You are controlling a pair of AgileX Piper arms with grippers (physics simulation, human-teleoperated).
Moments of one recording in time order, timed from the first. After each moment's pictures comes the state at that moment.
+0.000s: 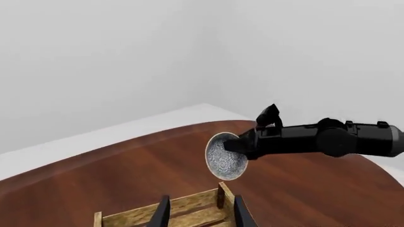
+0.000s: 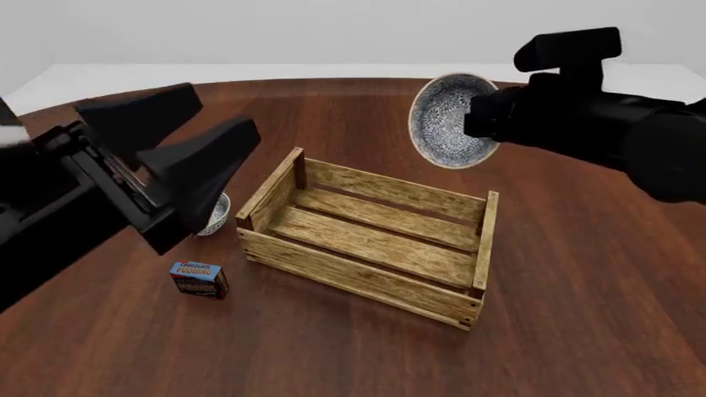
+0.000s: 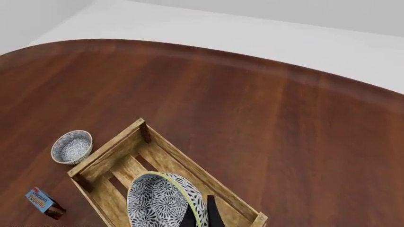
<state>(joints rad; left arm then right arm) -0.75 0.79 -0.65 -0.22 -0.04 0.37 1.26 -1.03 0.19 0.05</state>
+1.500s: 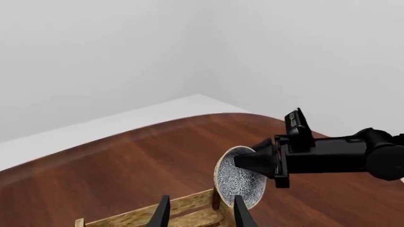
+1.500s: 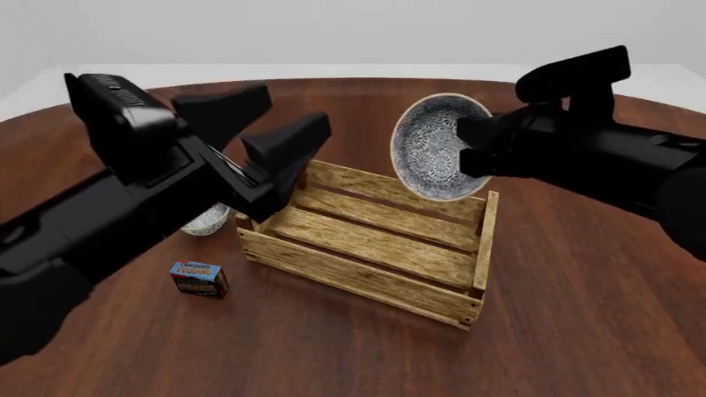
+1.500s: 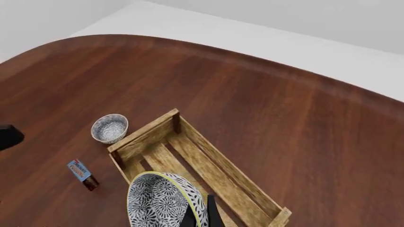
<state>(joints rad) -0.77 1.03 -0.72 -0.35 -0.05 0.50 1.11 -0.91 0.19 0.02</state>
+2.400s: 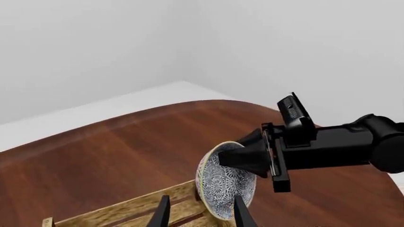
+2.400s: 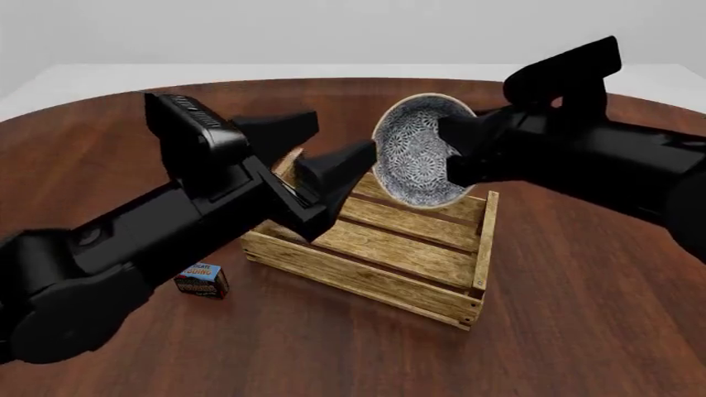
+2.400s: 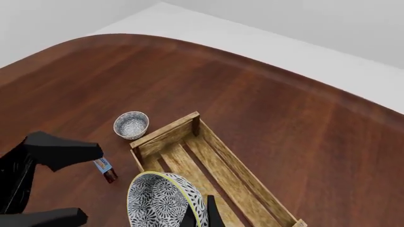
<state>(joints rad) -0.84 1.15 -0.74 -0.39 -0.07 0.58 1.09 -0.93 0.21 -0.01</state>
